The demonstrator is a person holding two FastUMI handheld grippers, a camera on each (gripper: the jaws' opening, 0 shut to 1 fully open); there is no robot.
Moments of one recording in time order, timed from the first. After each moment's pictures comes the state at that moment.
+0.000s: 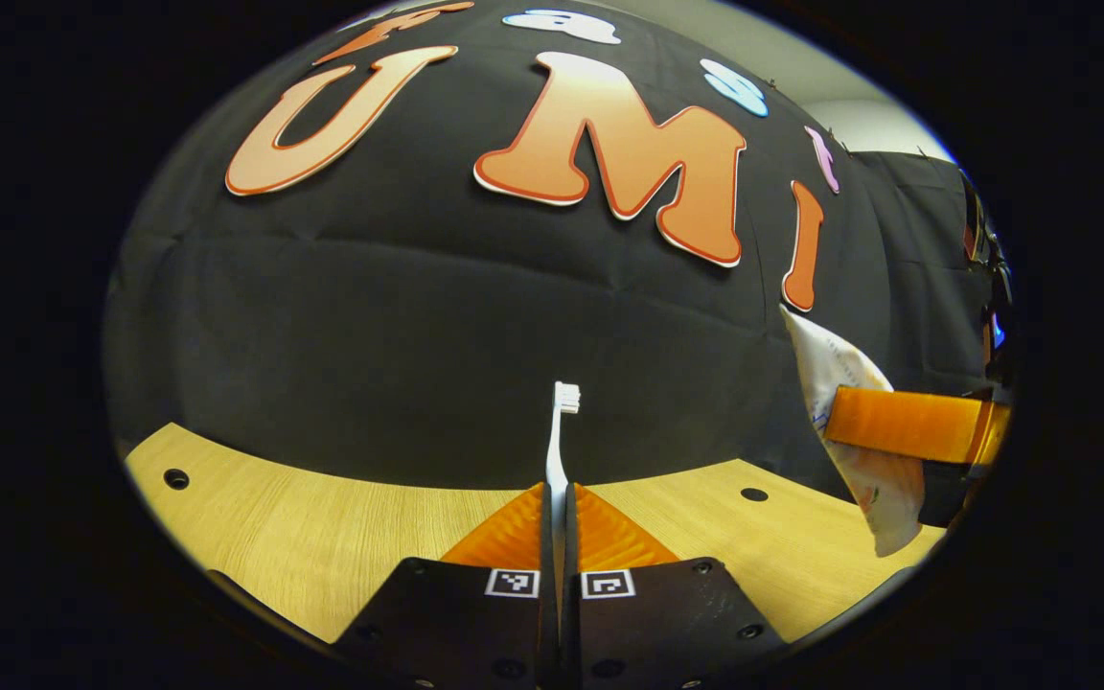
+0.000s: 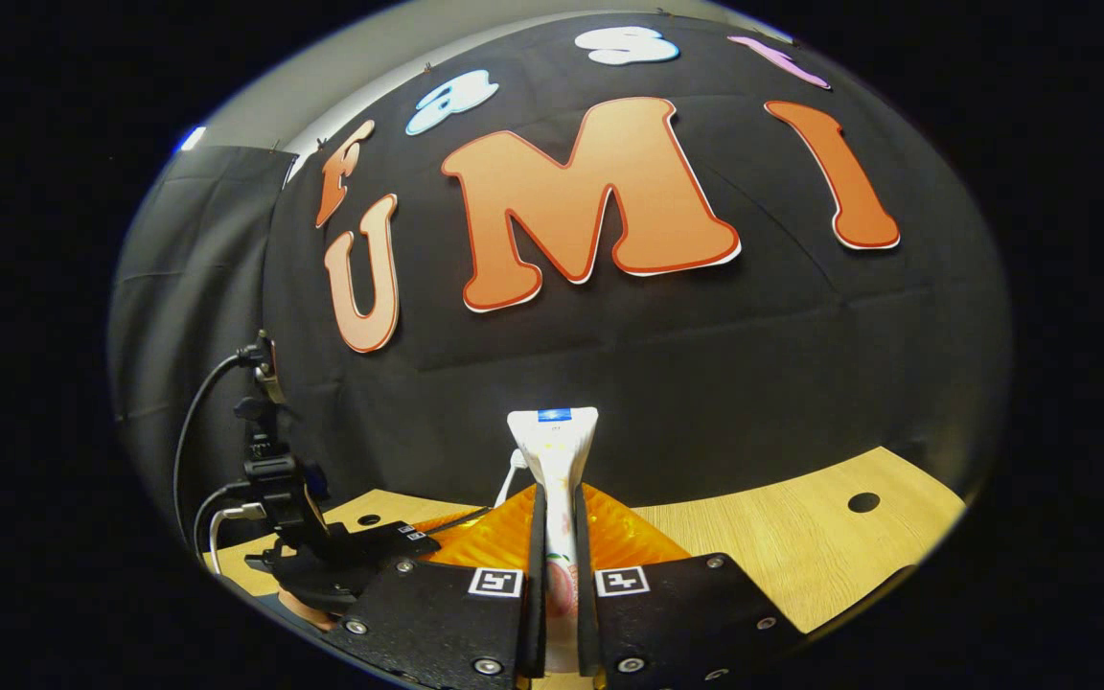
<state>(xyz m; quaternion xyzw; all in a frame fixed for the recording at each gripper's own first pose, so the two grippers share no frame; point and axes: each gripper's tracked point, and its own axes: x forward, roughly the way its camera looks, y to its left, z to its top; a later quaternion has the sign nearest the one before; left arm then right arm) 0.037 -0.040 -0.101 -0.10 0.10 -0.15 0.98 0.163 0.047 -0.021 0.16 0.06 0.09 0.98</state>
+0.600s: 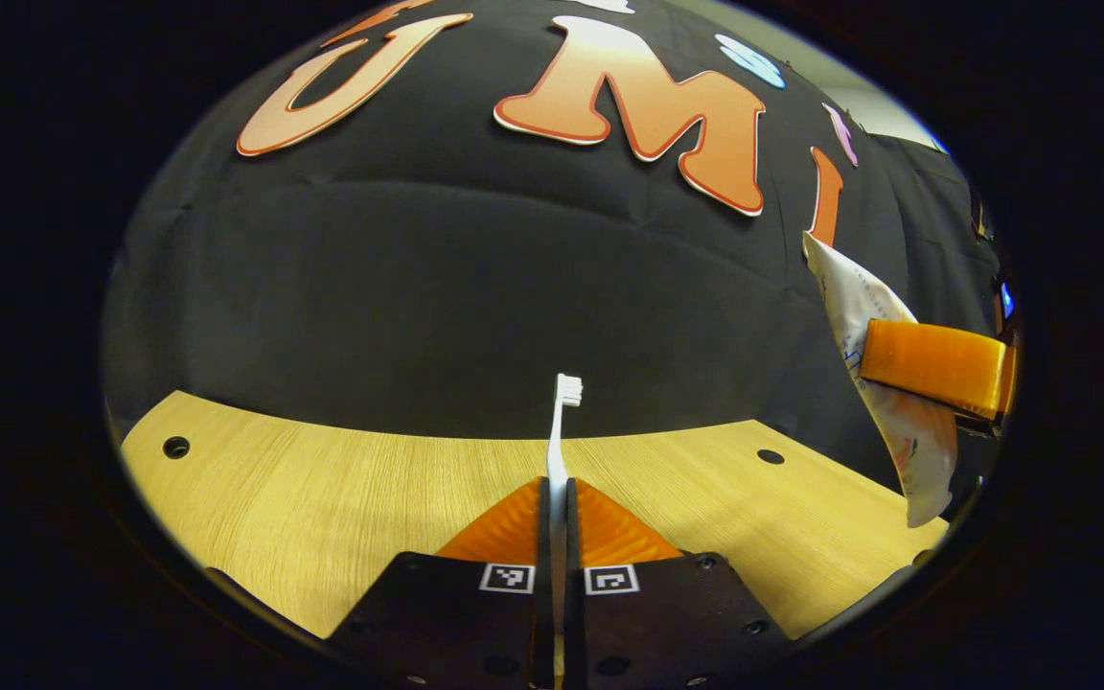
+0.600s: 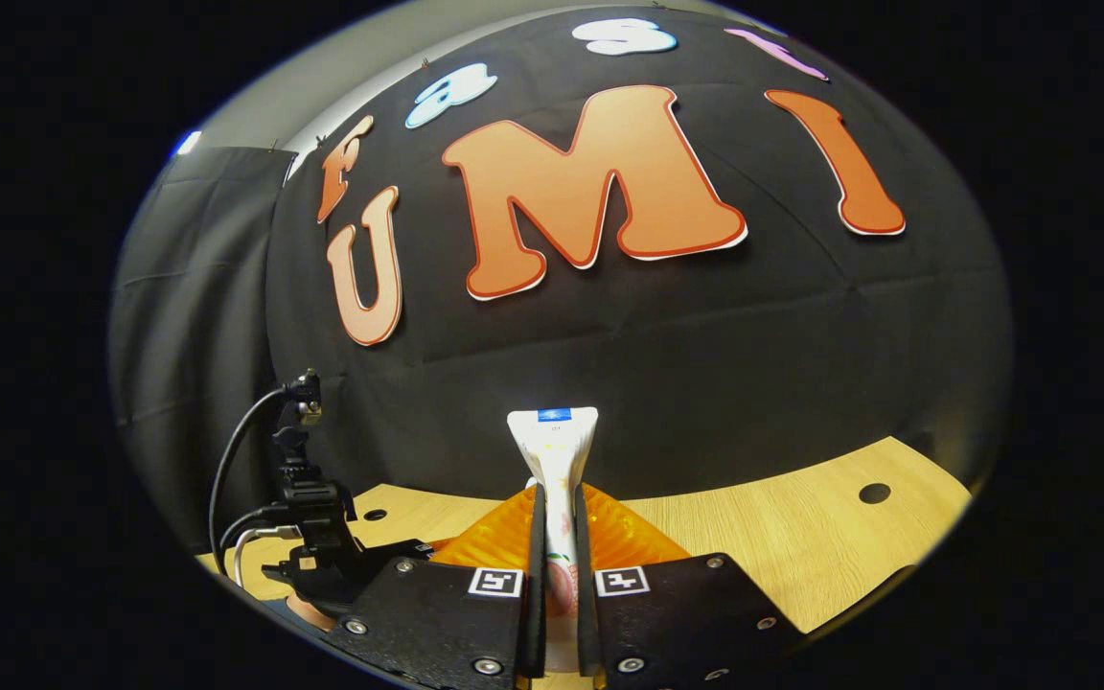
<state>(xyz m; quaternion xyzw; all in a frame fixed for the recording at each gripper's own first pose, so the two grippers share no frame) 0.036 -0.043 -0.128 -0.09 0.16 -0.14 0.97 0.163 0.054 -0.026 0.17 0.07 0.10 0.98</state>
